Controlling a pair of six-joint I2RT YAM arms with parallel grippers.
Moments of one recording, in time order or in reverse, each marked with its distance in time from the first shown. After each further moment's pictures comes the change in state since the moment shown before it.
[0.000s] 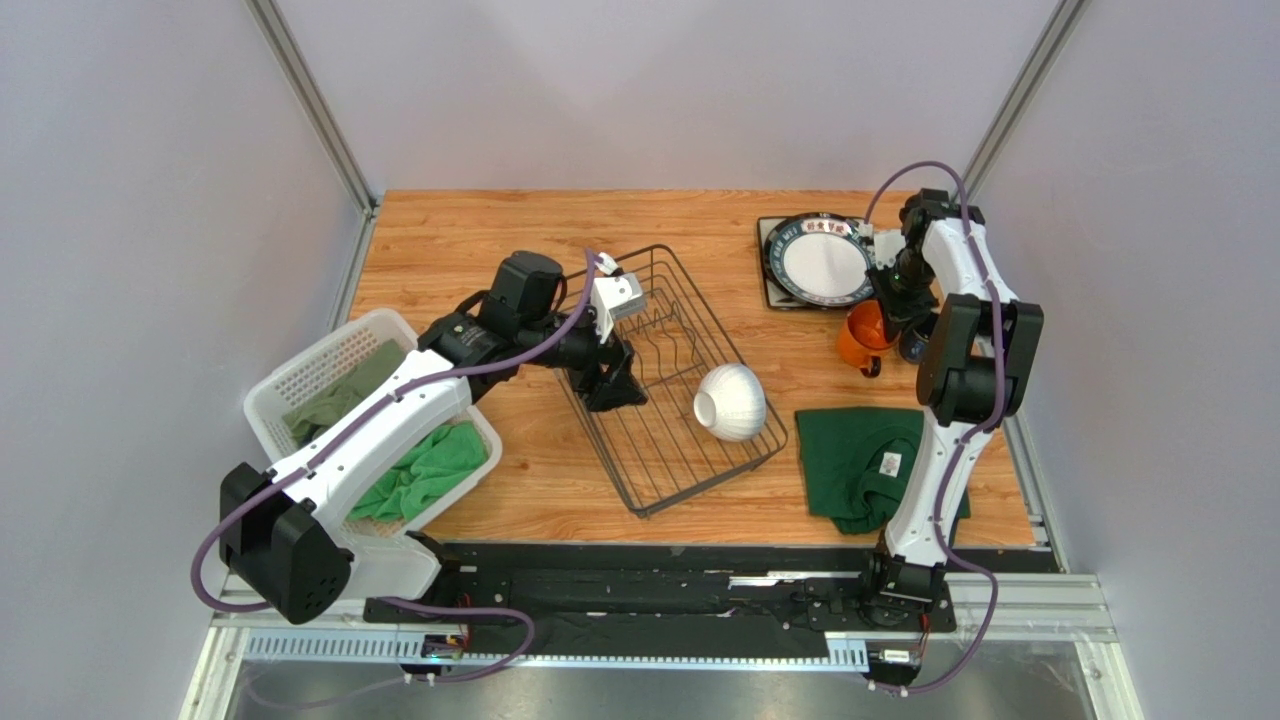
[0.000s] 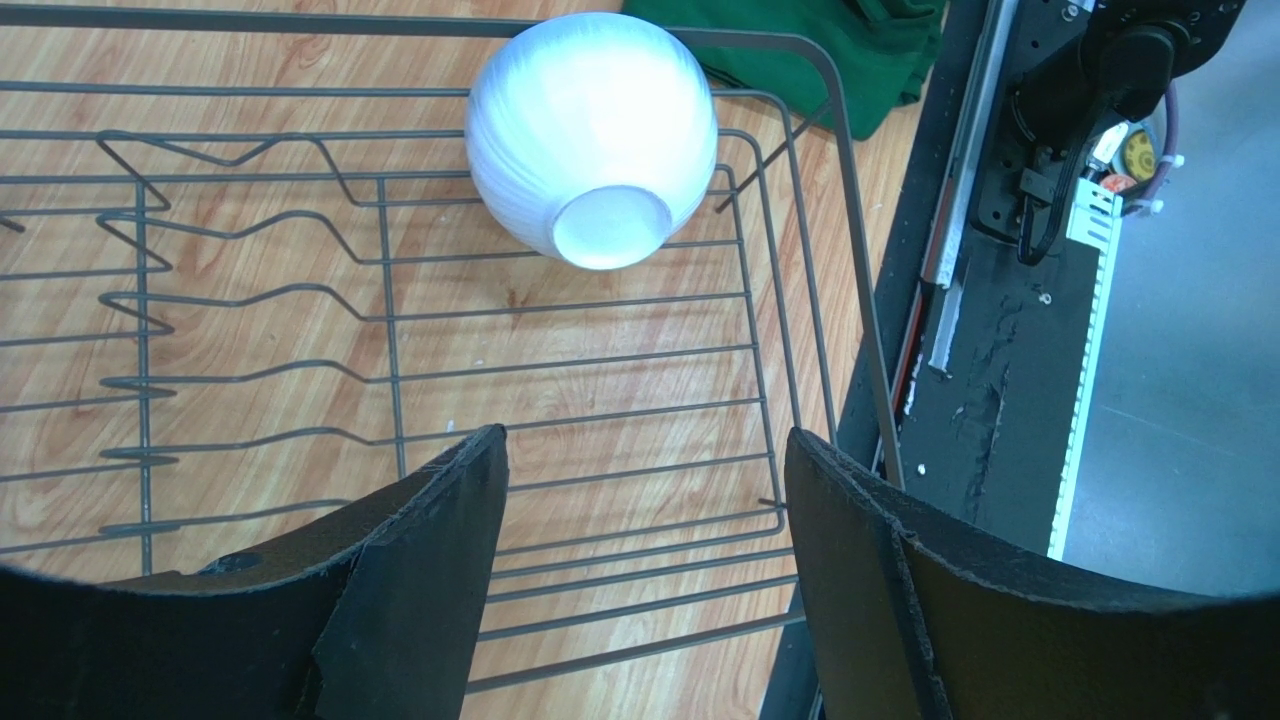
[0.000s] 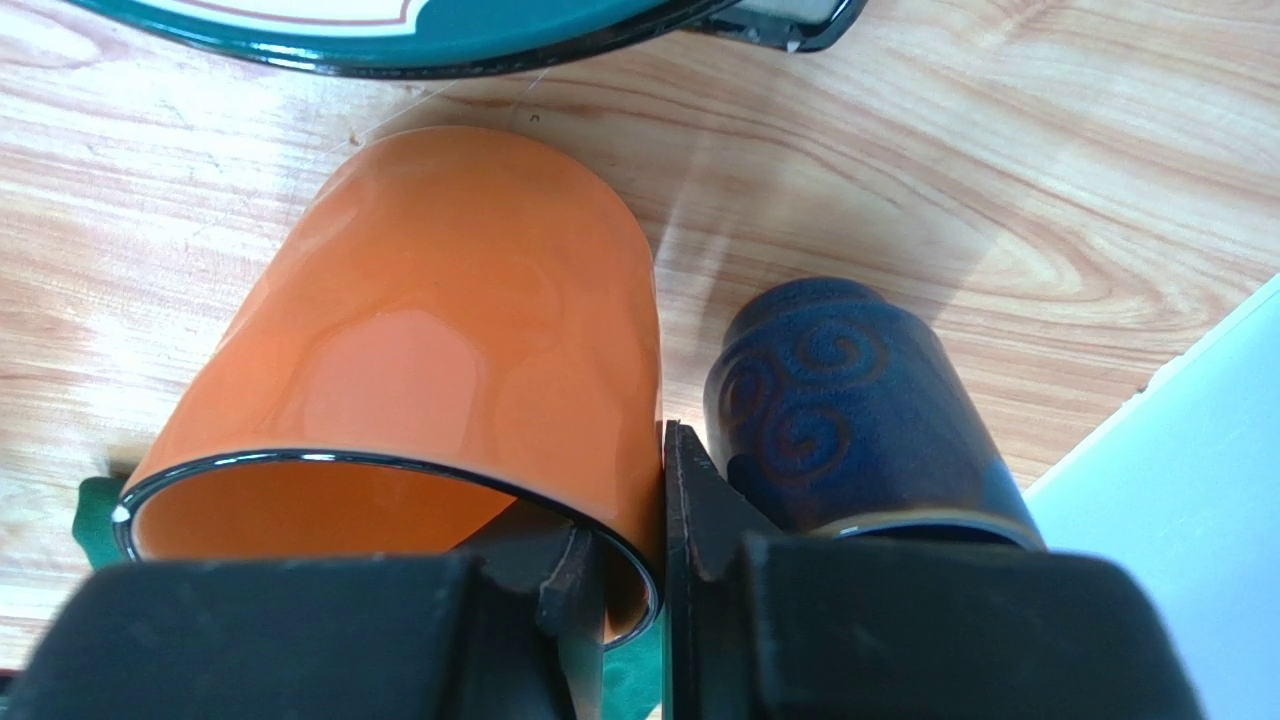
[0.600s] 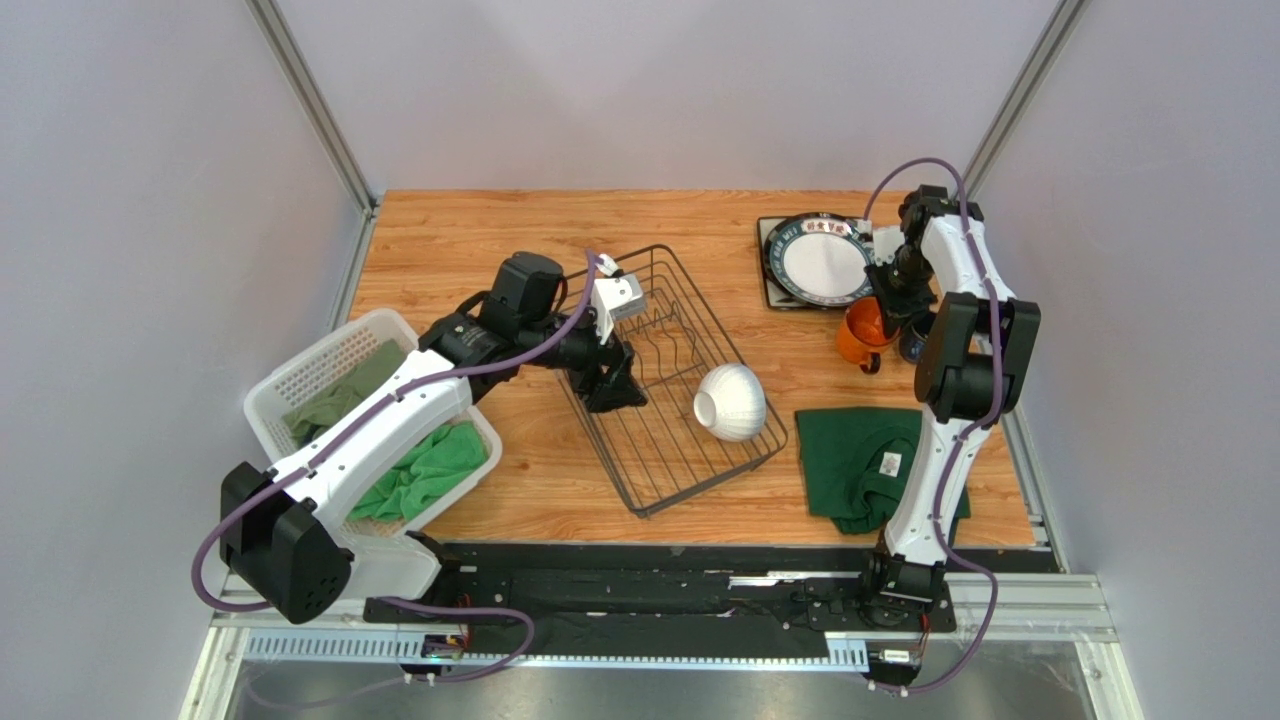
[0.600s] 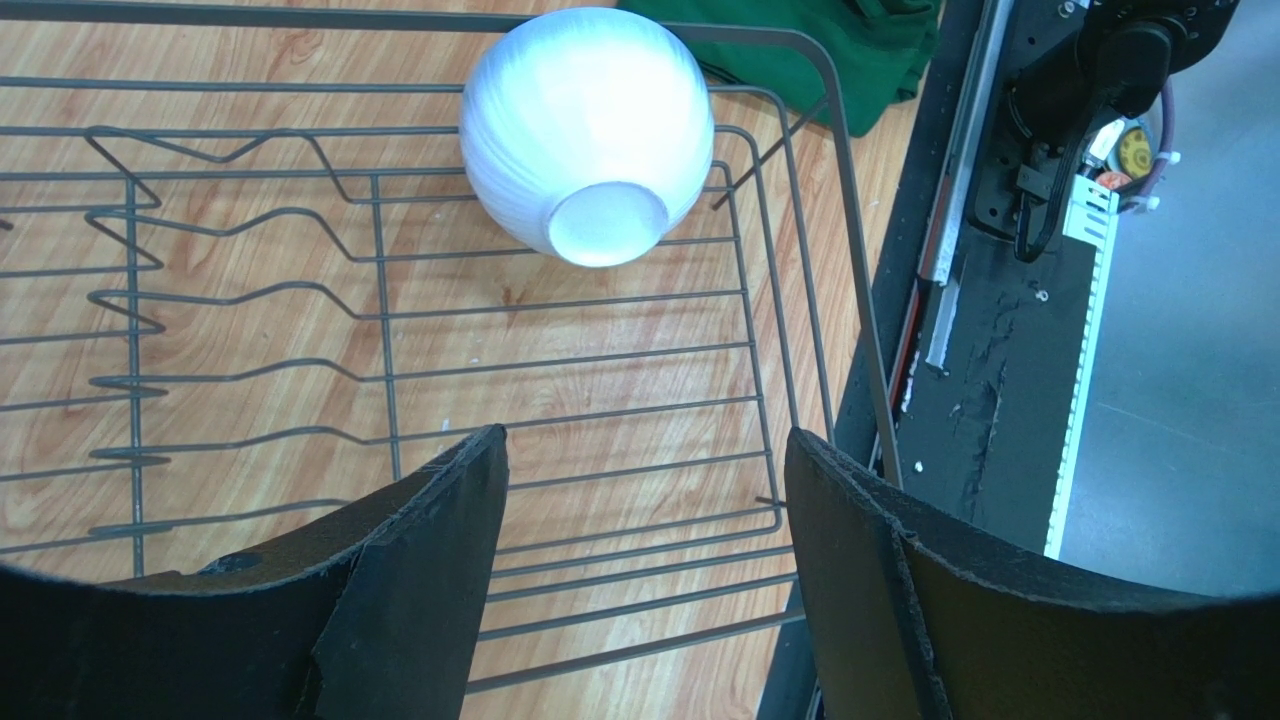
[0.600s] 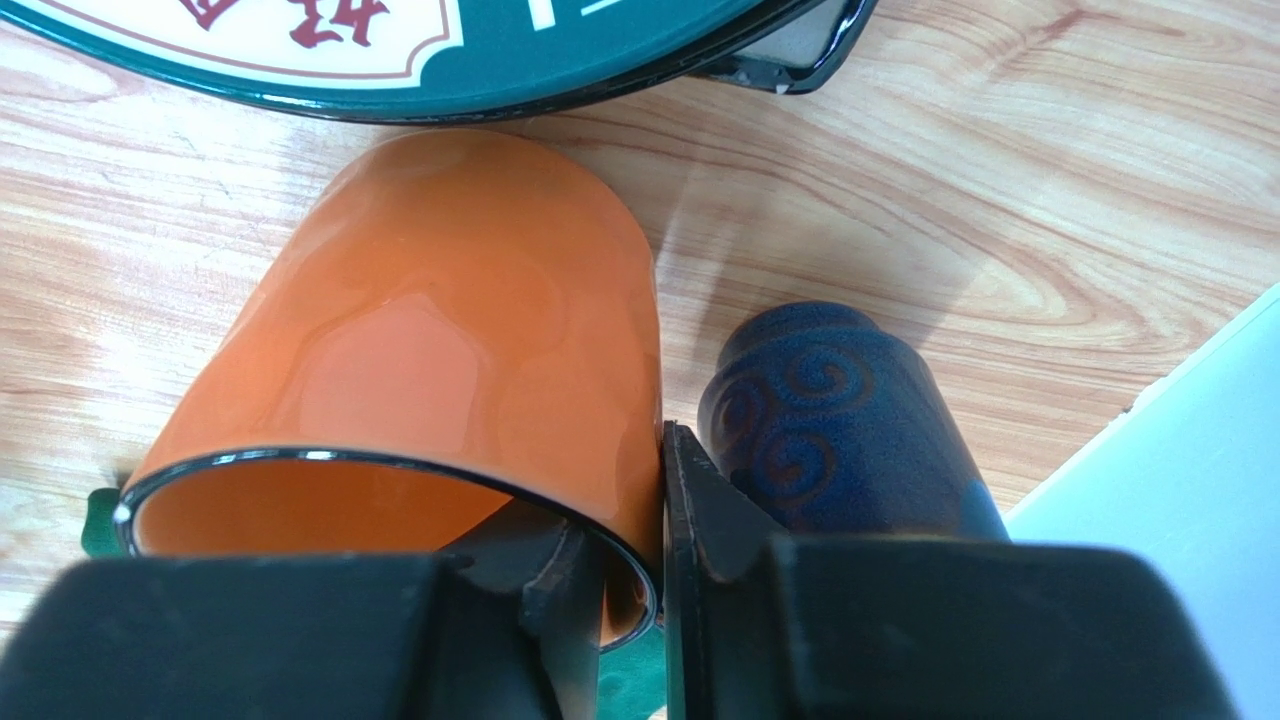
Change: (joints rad) left arm 0.000 0.002 -0.005 0.001 0.005 0.000; right arm 0.000 0.033 0.050 -0.017 -0.006 0.000
